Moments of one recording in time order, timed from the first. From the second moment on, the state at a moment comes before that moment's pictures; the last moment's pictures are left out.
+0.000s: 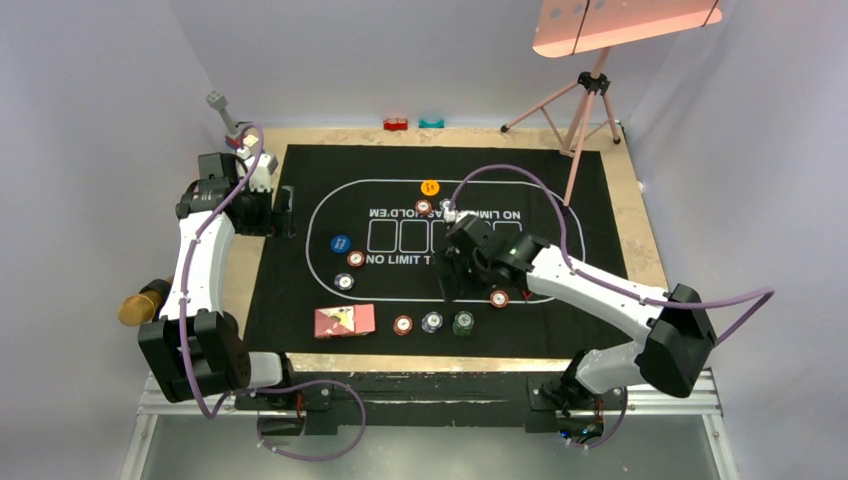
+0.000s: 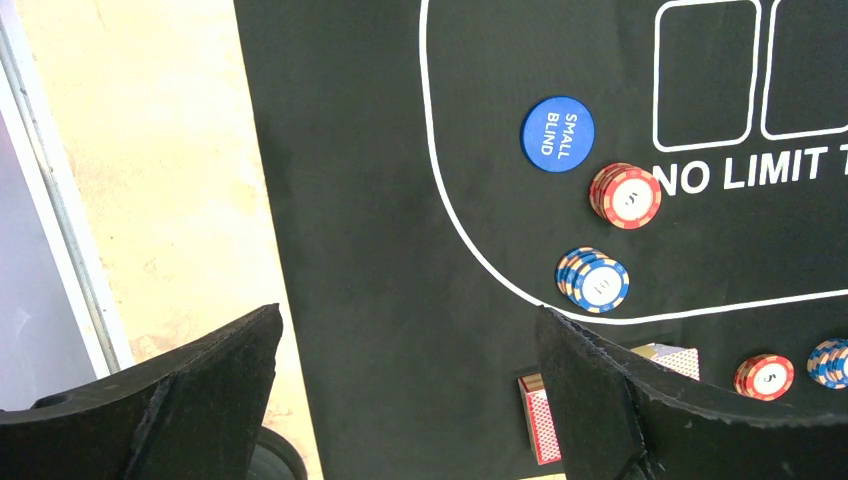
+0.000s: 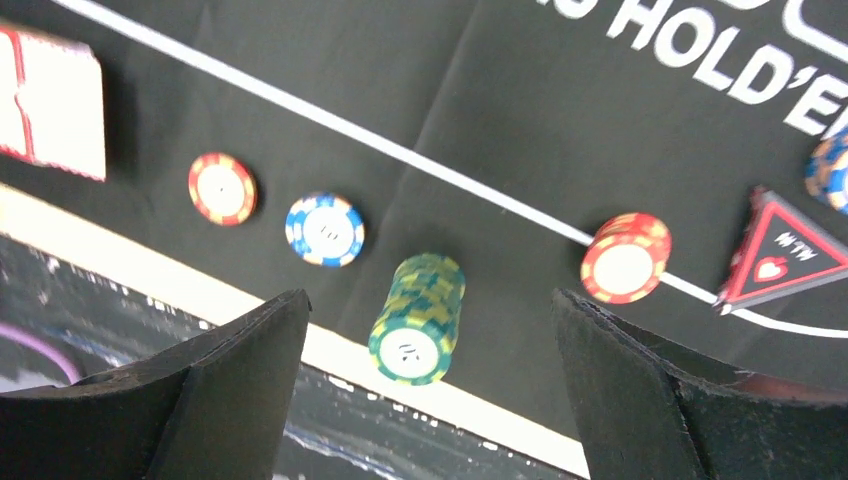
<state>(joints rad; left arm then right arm) 0.21 1.33 1.18 -0.84 0.23 0.21 0.84 1.37 1.07 -0.74 0.14 0.50</state>
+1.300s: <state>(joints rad) 0.21 1.33 1.18 -0.84 0.23 0.21 0.99 1.49 0.94 -0.71 0.09 0.51</state>
